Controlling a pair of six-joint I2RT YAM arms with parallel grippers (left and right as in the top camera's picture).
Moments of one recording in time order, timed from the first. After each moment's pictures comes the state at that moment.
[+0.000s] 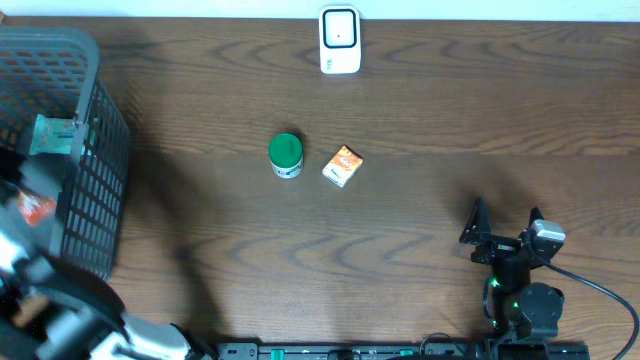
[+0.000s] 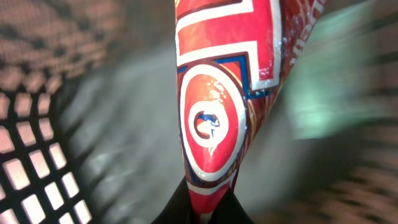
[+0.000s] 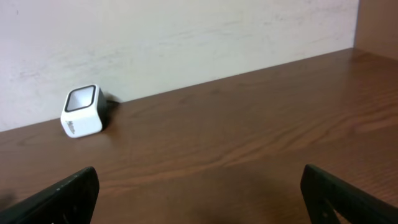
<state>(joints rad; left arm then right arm) 0.76 1.75 1.68 -1.11 -0.08 -0.43 -0.01 0.01 0.01 -0.06 0.10 0.24</state>
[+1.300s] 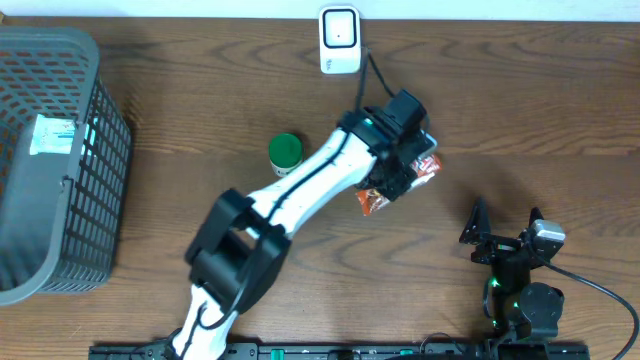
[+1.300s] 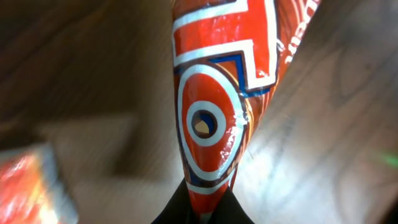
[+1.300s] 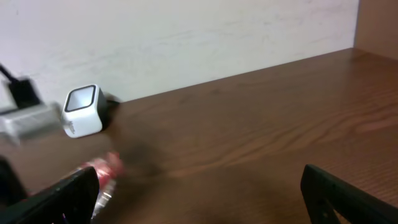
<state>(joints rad) -0.77 2.12 1.74 -0.90 0.28 0.08 -0.01 0.01 0.01 -0.06 0.10 0.24</state>
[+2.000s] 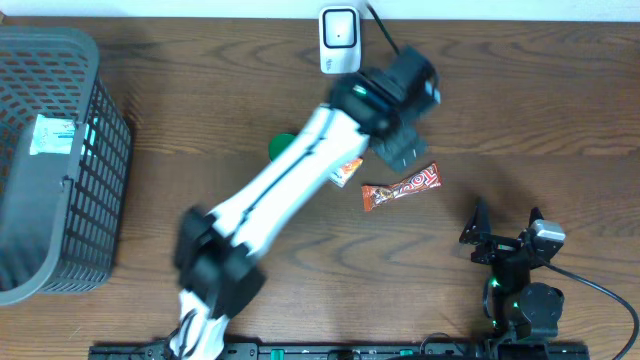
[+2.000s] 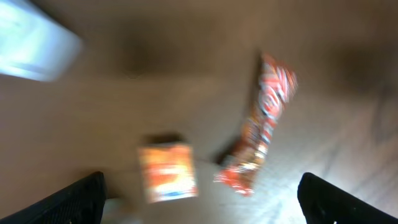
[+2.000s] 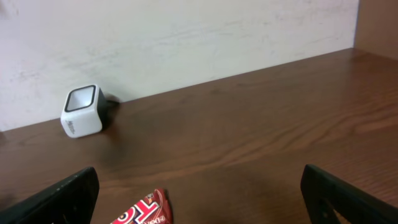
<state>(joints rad) -0.72 2.01 2.09 -1.13 -0.02 0.12 -0.01 0.01 0.01 -0.06 0.10 0.24</state>
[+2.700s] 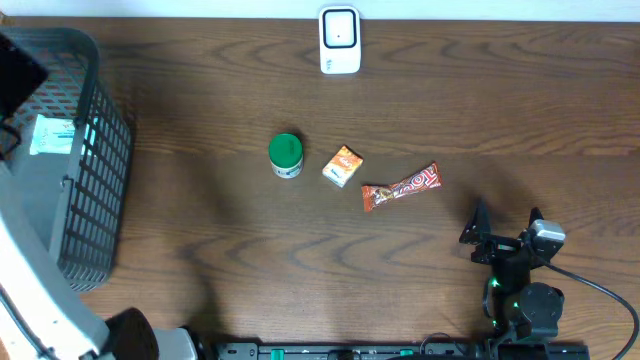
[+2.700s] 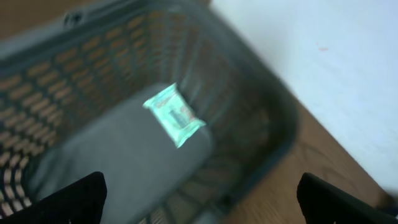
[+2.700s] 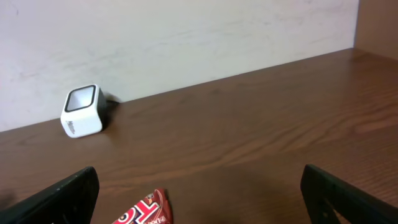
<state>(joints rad) 0.48 1.58 2.10 -1.29 -0.10 -0.42 -0.01 0.01 0.01 -0.06 0.10 0.24</state>
